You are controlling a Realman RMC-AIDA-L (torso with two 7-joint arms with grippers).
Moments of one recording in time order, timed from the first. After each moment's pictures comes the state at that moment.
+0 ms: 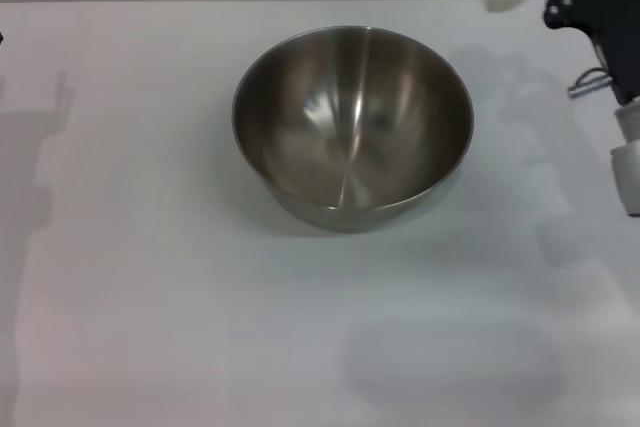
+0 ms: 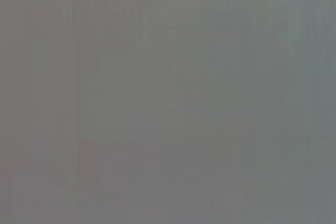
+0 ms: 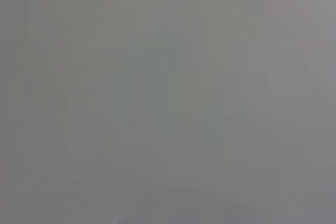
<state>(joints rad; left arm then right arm) -0.37 -2.07 -1.54 -0.33 2.82 0.97 -0.06 0.56 2.08 0.26 0.21 -1.74 -1.53 -0.34</state>
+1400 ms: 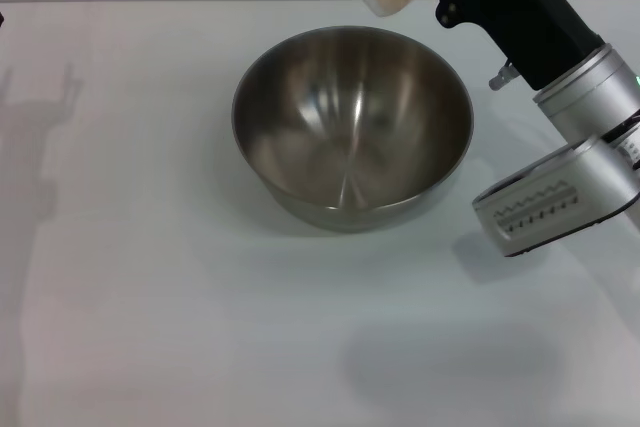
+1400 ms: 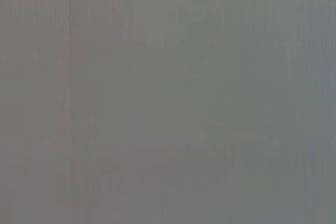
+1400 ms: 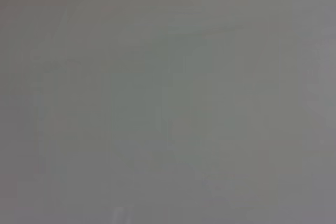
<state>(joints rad) -0.39 -2.07 -1.55 -0.35 2.81 0.98 -0.06 0.68 2.08 0.25 0.17 -1.99 -1.53 -0.99</state>
